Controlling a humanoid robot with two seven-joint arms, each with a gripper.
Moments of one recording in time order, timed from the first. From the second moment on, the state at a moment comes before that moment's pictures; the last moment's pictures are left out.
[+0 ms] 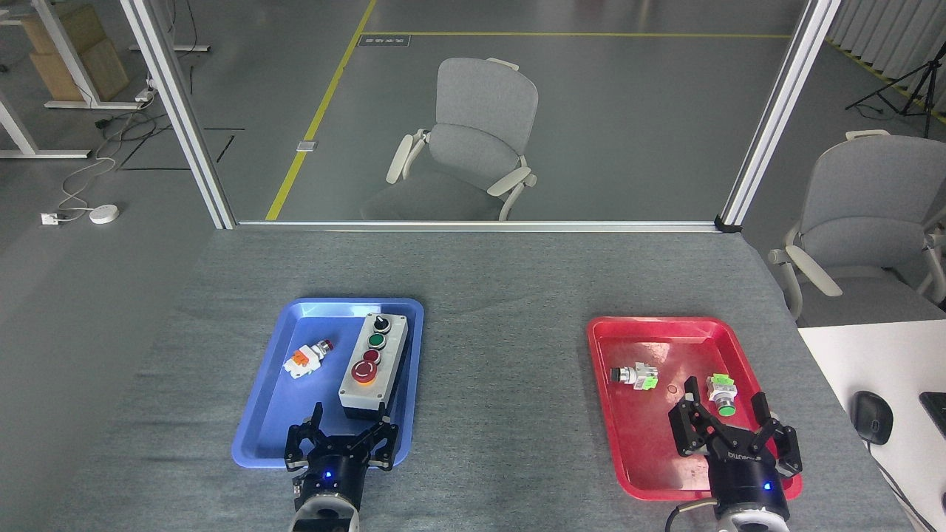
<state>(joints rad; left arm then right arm) -0.24 -0.03 -0.20 -1.02 -1.46 0.23 0.19 -0.02 -0.04 -0.11 -1.45 1.26 -0.01 -0.12</state>
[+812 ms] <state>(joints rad) -0.29 -0.04 -0.20 -0.95 -1.43 0.22 0.19 -0.02 -0.09 -0.10 -1.48 1.28 -0.06 -0.12</state>
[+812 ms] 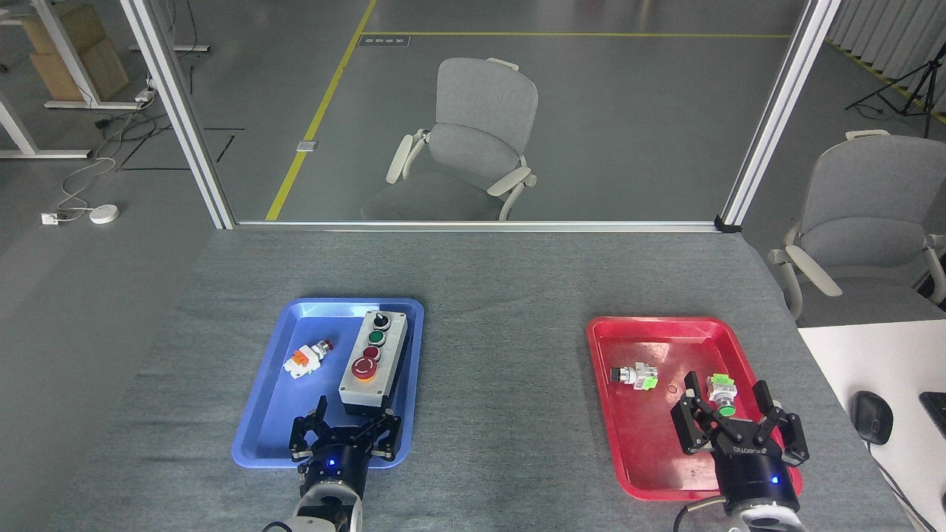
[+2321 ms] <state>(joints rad) -0.50 -0.09 -0.20 -0.63 -1.44 0.23 0.18 -0.02 -0.09 -0.04 -1.52 1.46 0.03 -0.02</state>
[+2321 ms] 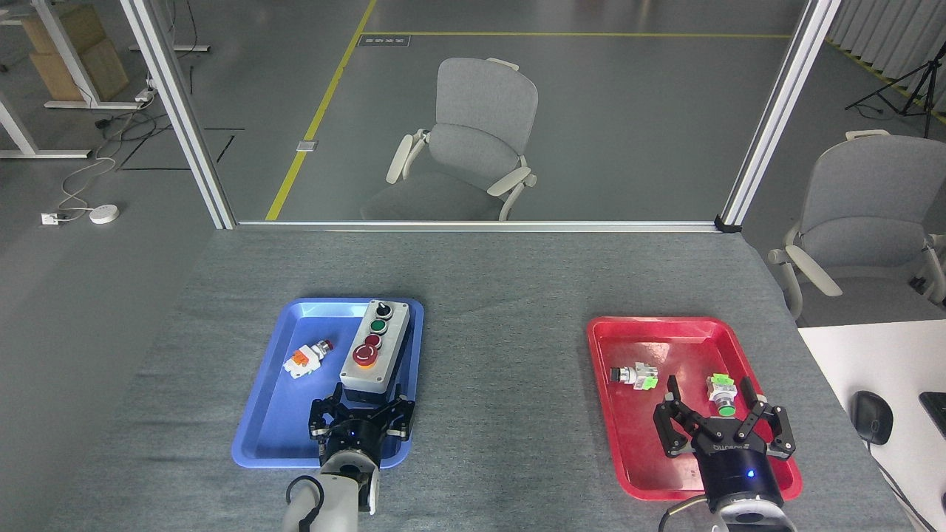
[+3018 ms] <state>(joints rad) -0.61 -0.09 -0.20 -0.49 -1.39 0.23 0.18 -0.02 -0.10 -0.03 -1.54 1.46 0.02 -0.02</state>
